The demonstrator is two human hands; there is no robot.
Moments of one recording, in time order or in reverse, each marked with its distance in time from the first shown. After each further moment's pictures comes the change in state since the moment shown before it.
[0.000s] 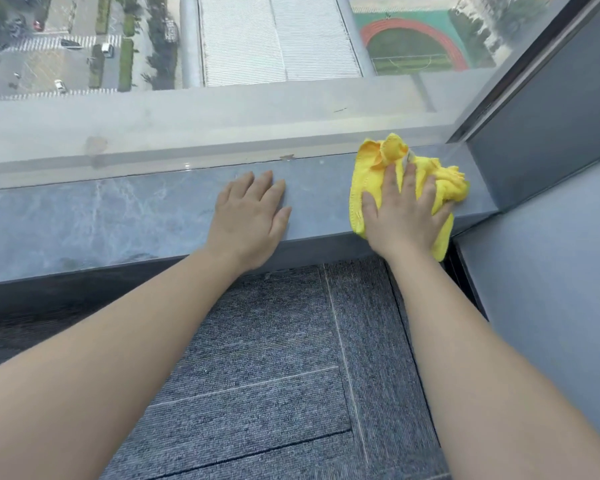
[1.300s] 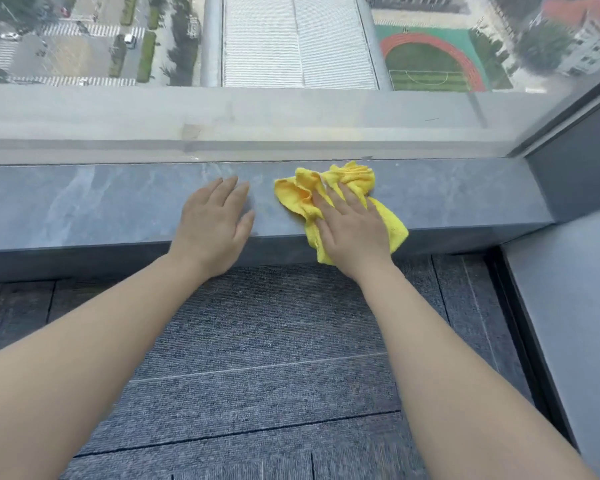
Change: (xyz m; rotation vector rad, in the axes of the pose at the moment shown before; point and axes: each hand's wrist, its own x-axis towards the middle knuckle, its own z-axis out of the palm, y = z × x) left_hand -0.076 -0.123 -0.032 -0.077 0.067 -0.116; right_hand -0.071 -0.119 0.014 -0.036 -0.106 -0.573
